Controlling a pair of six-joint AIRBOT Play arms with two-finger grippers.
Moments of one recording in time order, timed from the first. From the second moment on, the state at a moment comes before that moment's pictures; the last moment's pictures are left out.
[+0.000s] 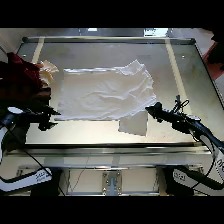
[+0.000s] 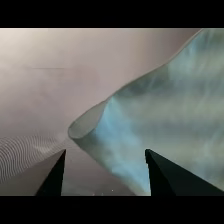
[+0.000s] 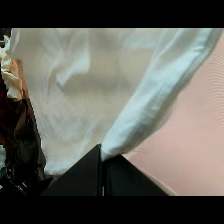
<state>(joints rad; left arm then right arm) 0.42 -1.32 0.70 0.89 -0.91 -1.76 -0.18 -1.21 0.48 -0.04 0.83 0.86</state>
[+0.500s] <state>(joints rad) 0.42 -1.39 0.71 0.69 -0.83 -1.51 -0.18 -1.19 0.48 0.01 0.84 0.84</state>
